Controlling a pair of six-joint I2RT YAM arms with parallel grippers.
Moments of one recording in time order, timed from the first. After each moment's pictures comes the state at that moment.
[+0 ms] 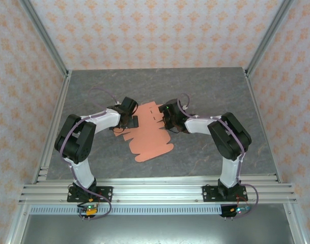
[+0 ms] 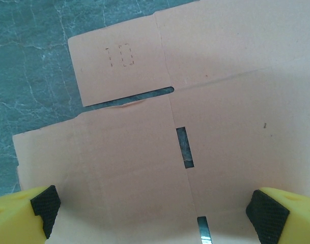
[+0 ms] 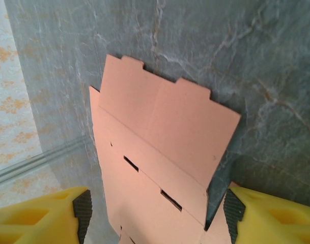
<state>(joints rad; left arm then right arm) -0.38 1.81 1.07 -0.51 -0.26 -0.56 0.59 1.88 1.01 0.15 0.00 1.64</state>
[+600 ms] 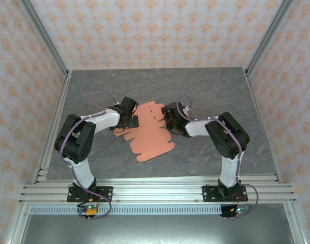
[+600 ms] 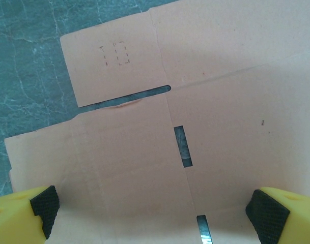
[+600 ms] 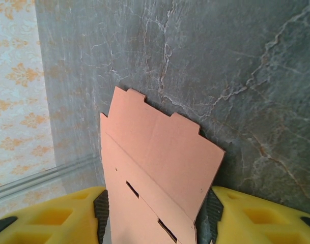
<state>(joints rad) -0.37 1.81 1.07 -0.50 -0.23 -0.57 0.59 1.91 0.93 0.36 0.09 1.61</state>
